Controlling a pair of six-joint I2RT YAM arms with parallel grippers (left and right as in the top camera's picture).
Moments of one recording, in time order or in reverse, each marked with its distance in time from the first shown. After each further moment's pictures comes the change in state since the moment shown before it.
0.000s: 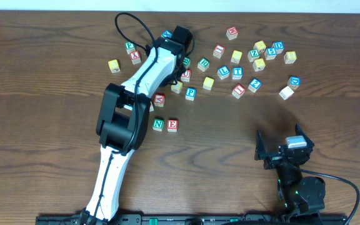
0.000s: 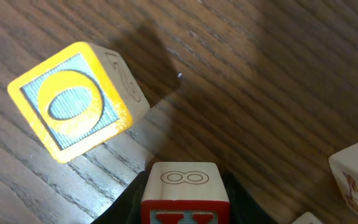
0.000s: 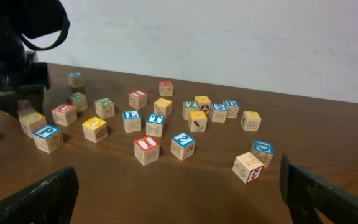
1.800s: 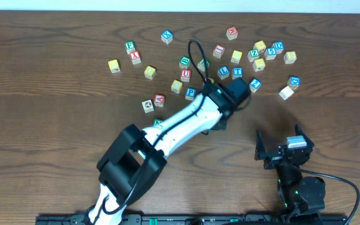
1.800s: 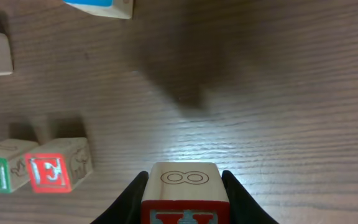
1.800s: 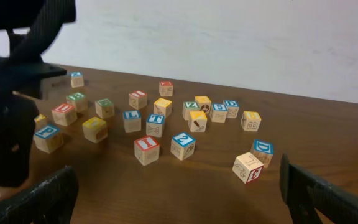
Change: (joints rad) left arm -0.446 -0.358 -0.371 -0.045 0.001 0.278; right arm 0.000 0.000 0.000 0.000 0.000 0.000
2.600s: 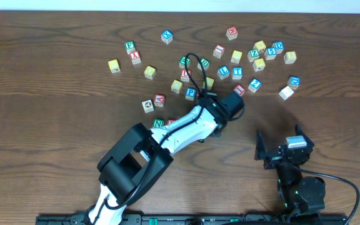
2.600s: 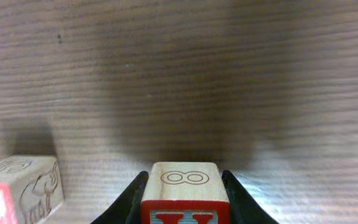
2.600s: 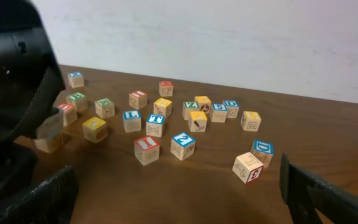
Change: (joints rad) left arm -0.003 0.000 -0.209 0.232 -0.036 -0.041; right arm 0.000 0.000 0.000 0.000 0.000 0.000
